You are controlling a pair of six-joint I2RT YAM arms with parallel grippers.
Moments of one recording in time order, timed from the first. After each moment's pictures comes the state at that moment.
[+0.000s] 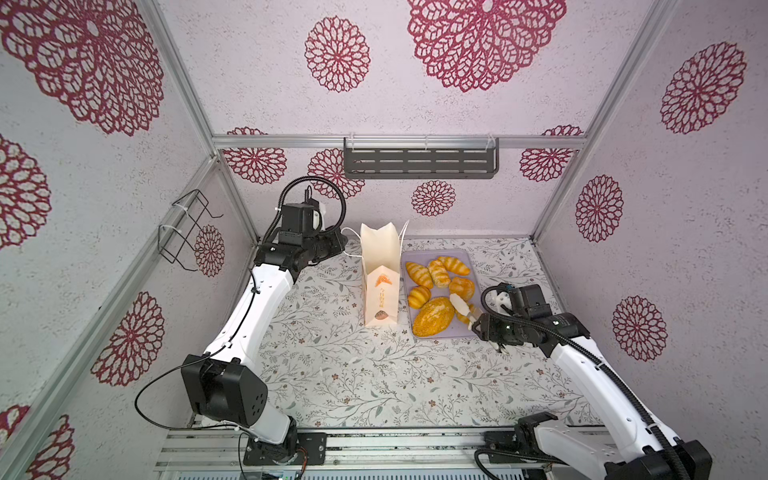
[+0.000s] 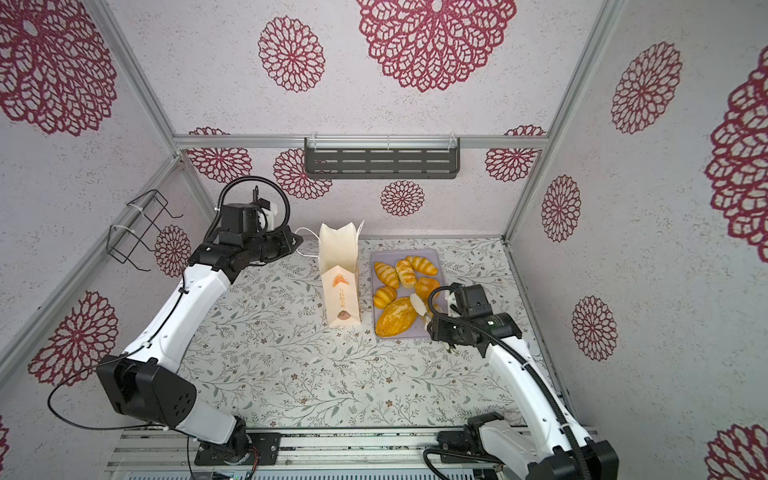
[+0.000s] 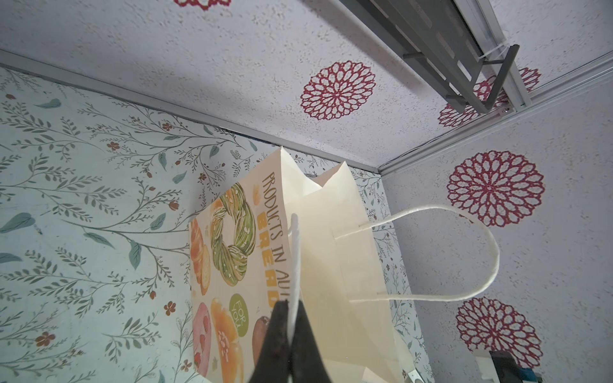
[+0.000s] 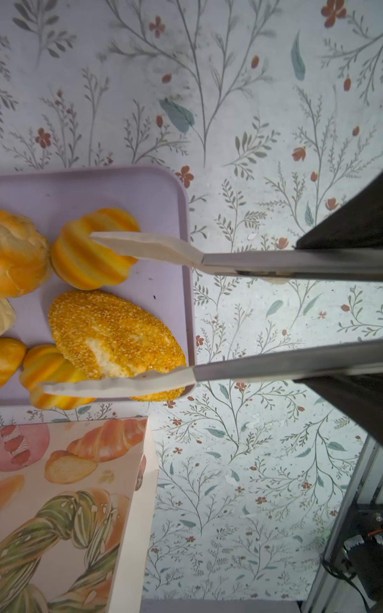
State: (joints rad) left arm -0.21 1.57 1.61 -0.60 0.31 -0.54; right arm 0.30 1.03 0.91 -0.88 -0.19 0.41
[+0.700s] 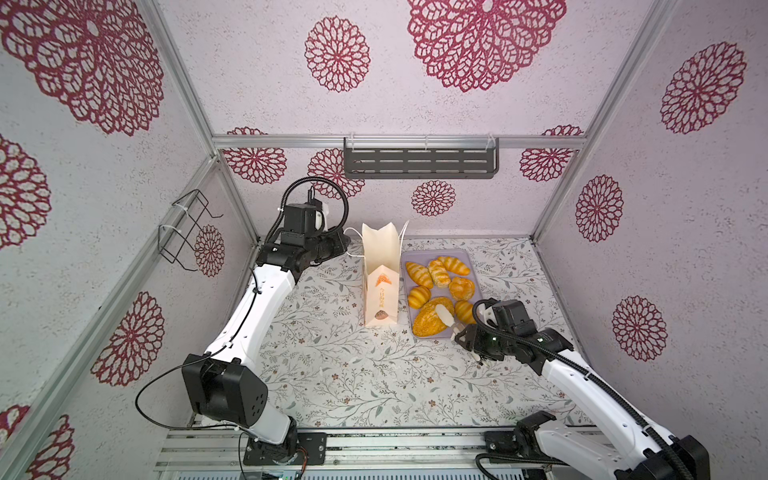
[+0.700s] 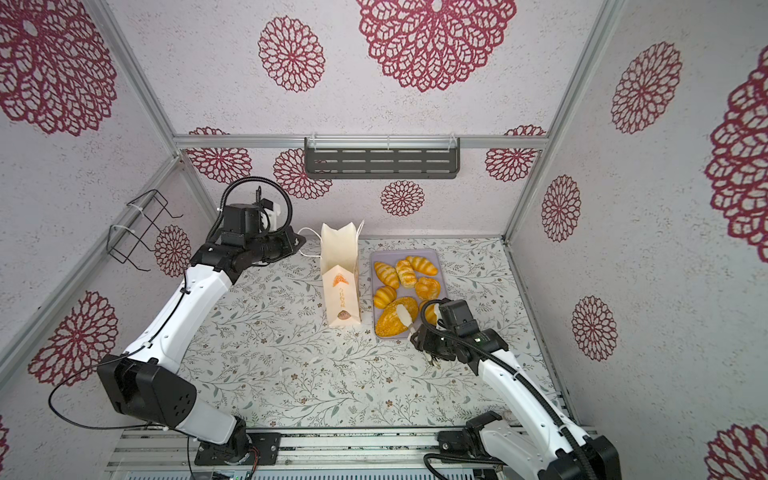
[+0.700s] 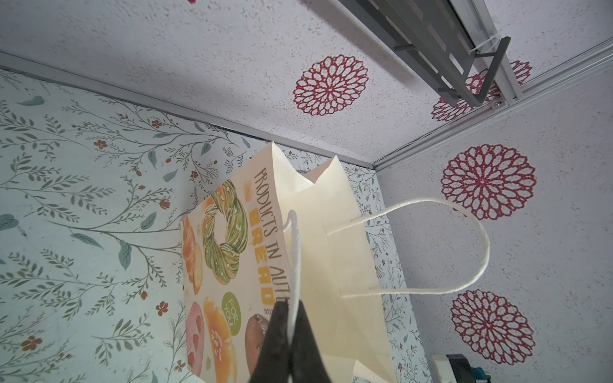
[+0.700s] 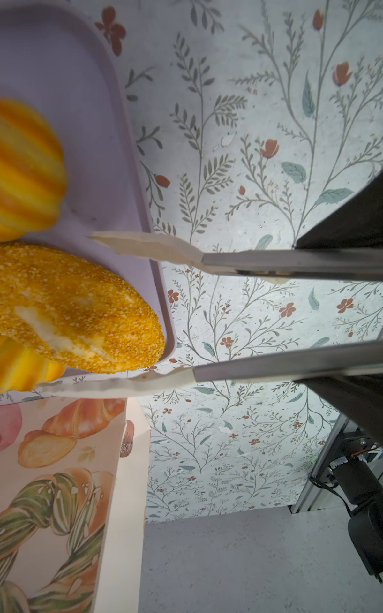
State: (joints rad) left arm -0.22 1.57 1.60 -0.60 0.32 -0.54; right arm 0.41 0.99 0.72 -0.67 -0.27 0.70
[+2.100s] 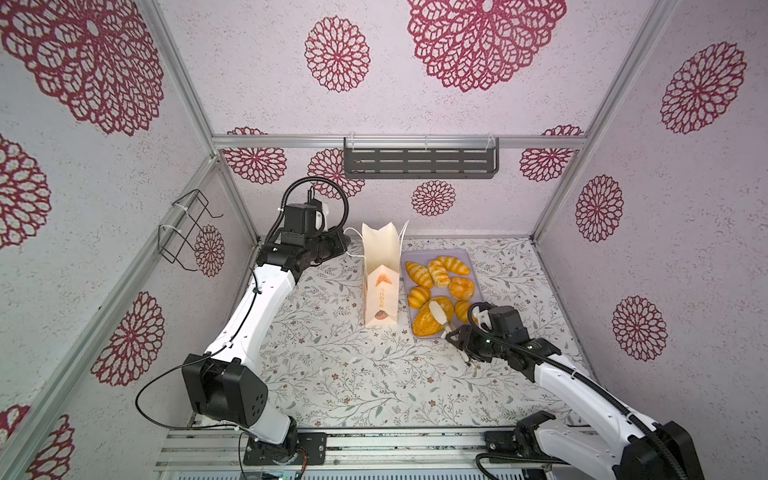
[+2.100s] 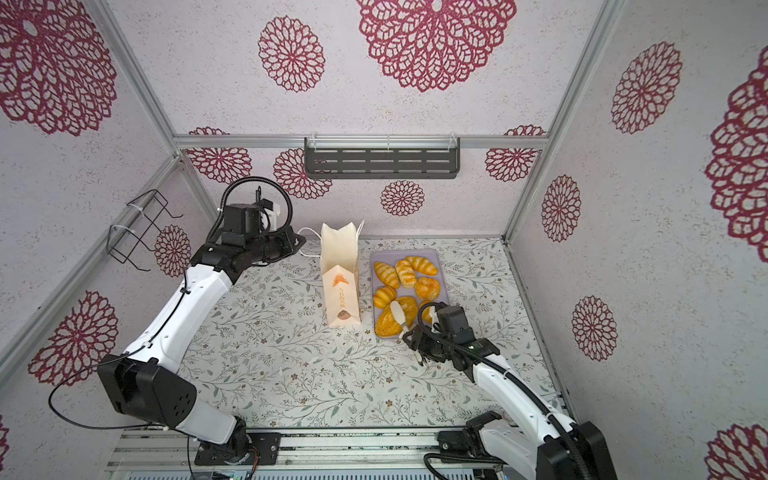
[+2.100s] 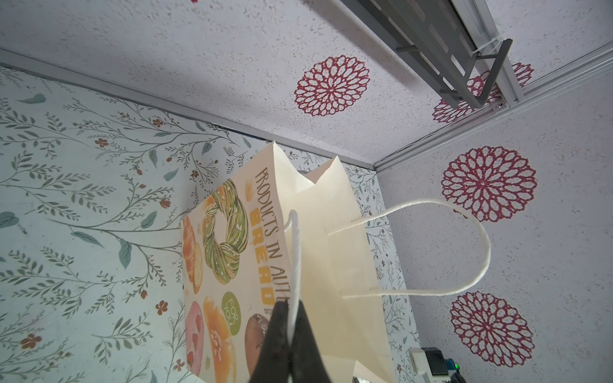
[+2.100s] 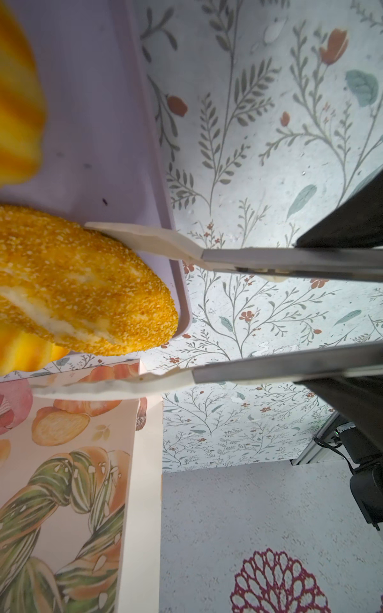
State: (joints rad) left arm -0.22 1.57 1.60 -0.60 0.32 -0.54; right arm 0.42 1.03 0.58 -0.37 -0.36 0.81
